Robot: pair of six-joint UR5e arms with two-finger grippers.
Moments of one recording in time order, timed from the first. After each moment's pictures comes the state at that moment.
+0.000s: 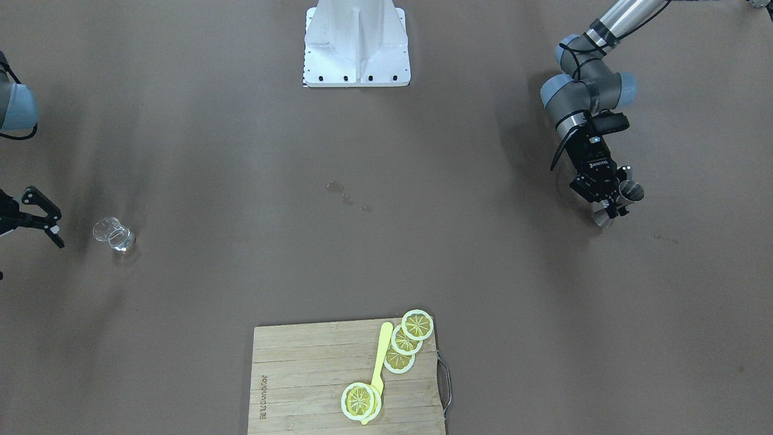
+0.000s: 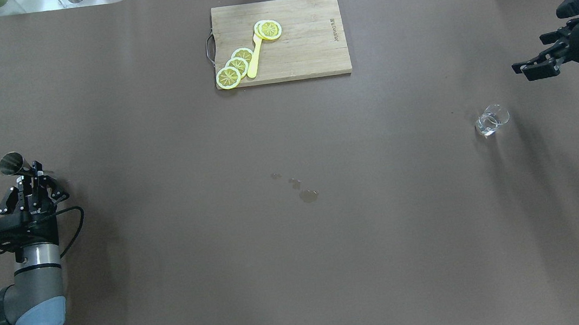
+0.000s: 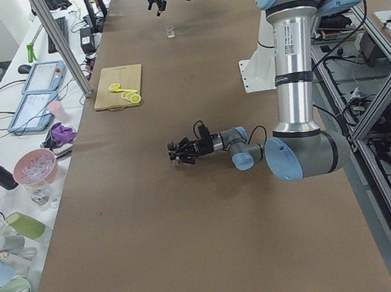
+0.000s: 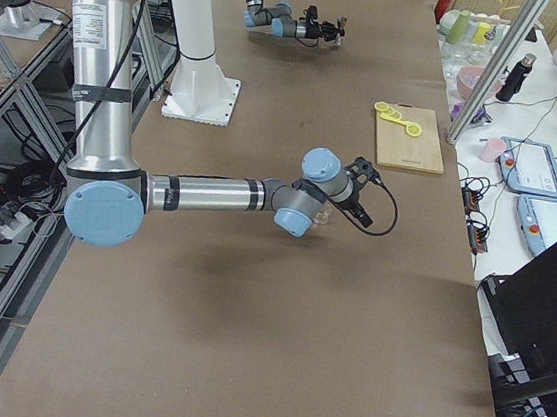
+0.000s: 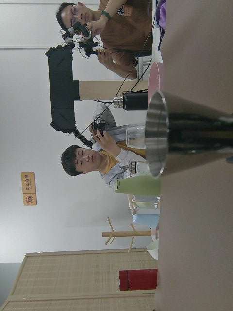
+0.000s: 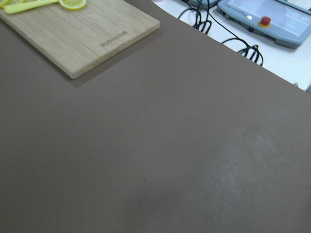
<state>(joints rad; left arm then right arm) -0.28 -1.59 -1.40 -2.42 -0.22 -1.64 1.11 -1.50 1.54 -0.64 2.04 0.30</state>
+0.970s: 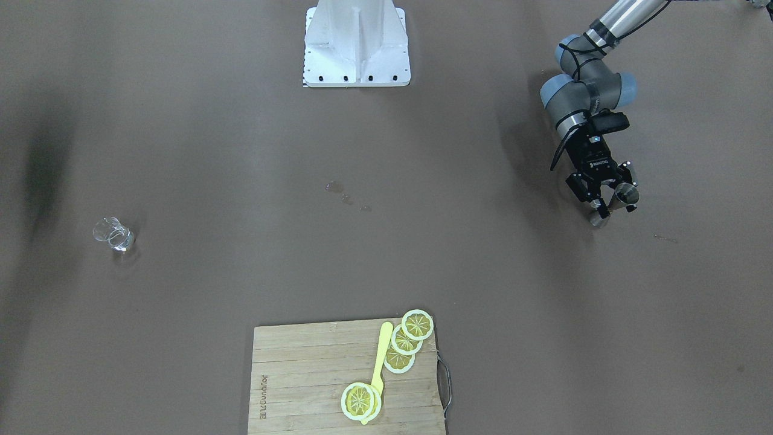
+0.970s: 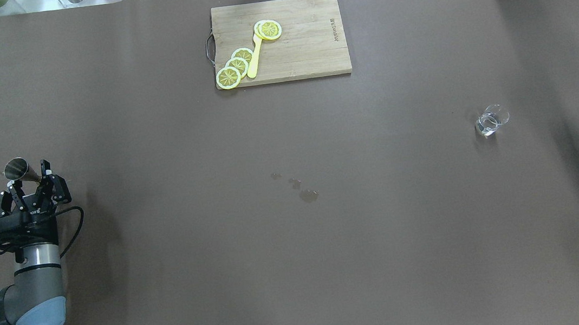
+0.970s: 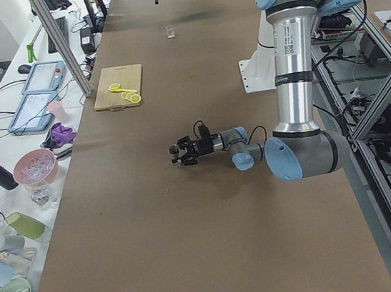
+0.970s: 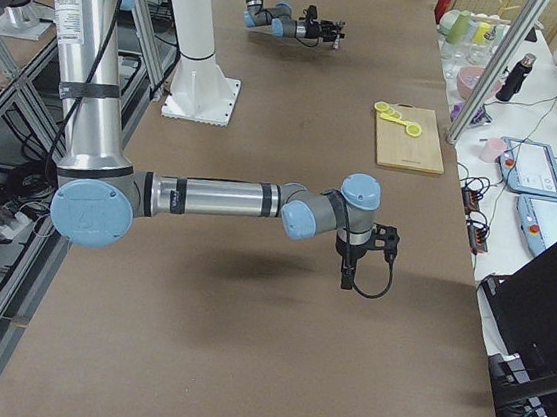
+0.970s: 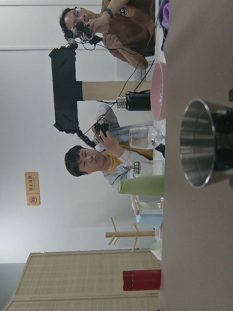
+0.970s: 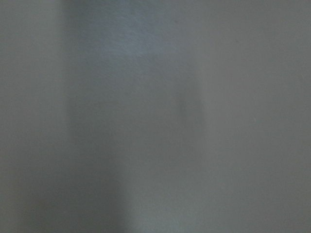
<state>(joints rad) -0.28 -1.59 -1.39 -2.42 -0.21 -1.64 1.33 -1.44 1.51 -1.37 2.22 0.53</state>
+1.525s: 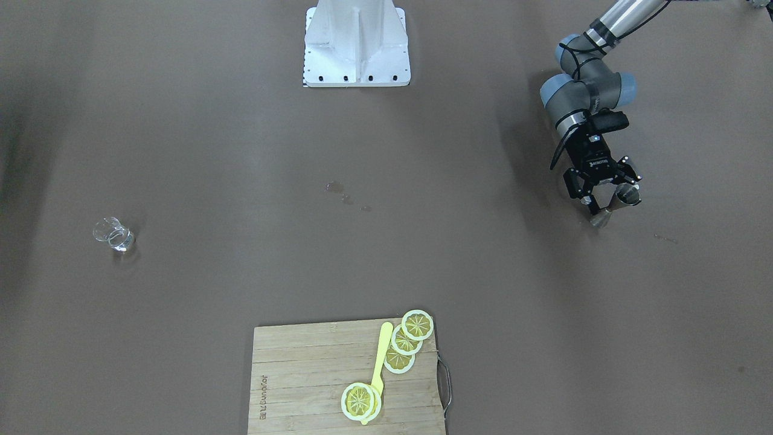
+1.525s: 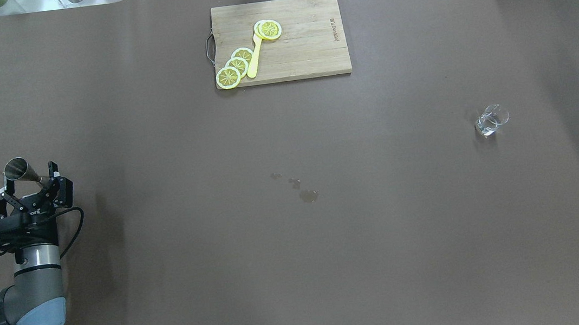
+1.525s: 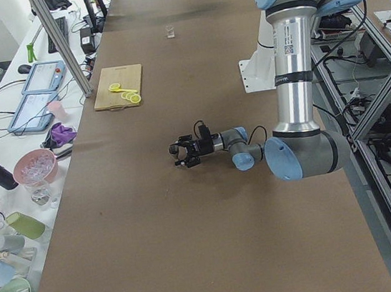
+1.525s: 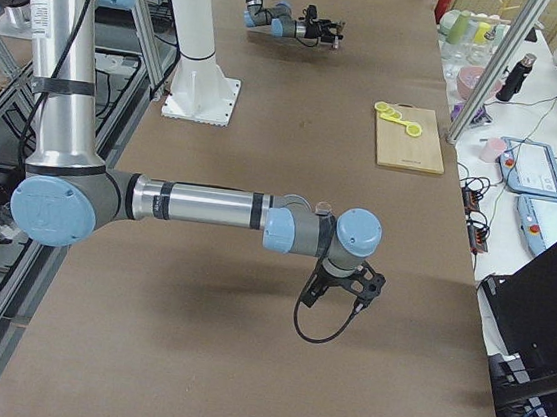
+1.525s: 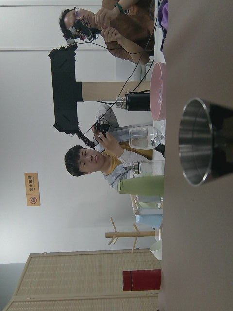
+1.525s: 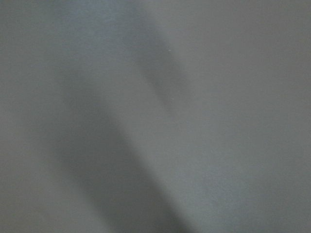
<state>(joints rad) -0.28 -1.59 -1.40 -2.42 -0.19 -1.64 1.52 -1.52 1.53 -1.60 2.42 0.60</state>
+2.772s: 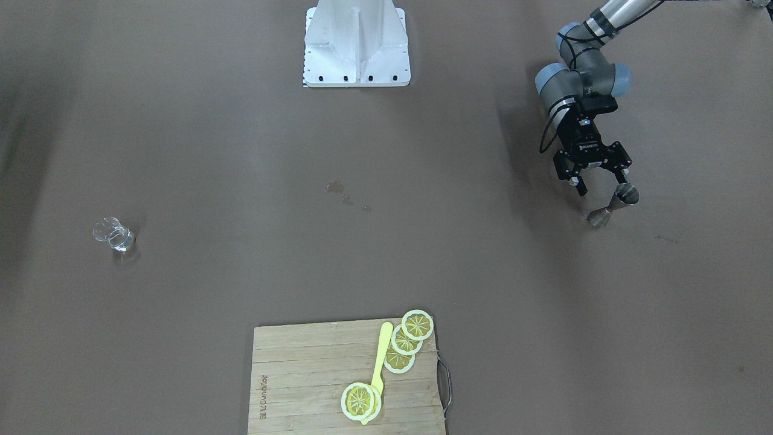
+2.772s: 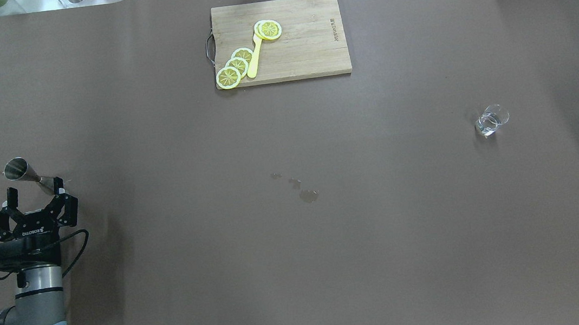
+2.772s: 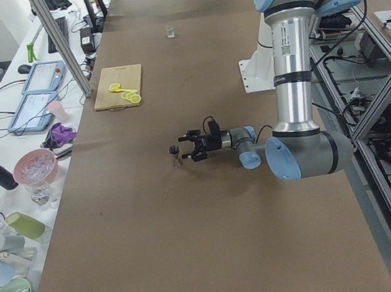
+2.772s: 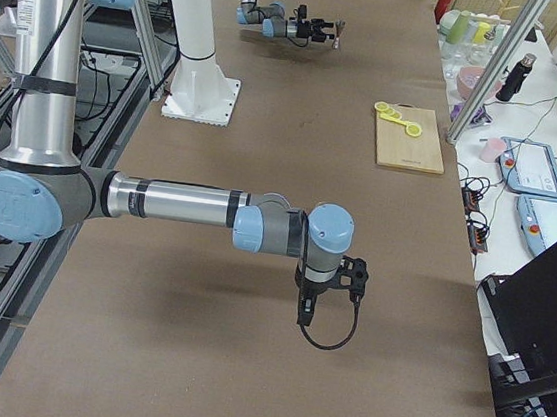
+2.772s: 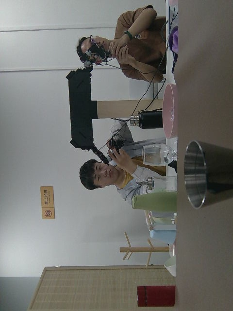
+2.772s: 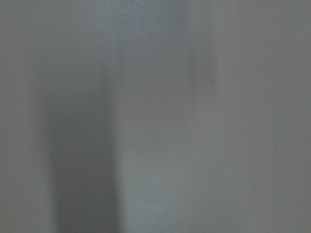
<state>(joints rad) -0.19 -1.55 -1.42 -2.43 -0.07 -1.63 1.55 -1.61 1.63 -1.57 2.29 0.07</state>
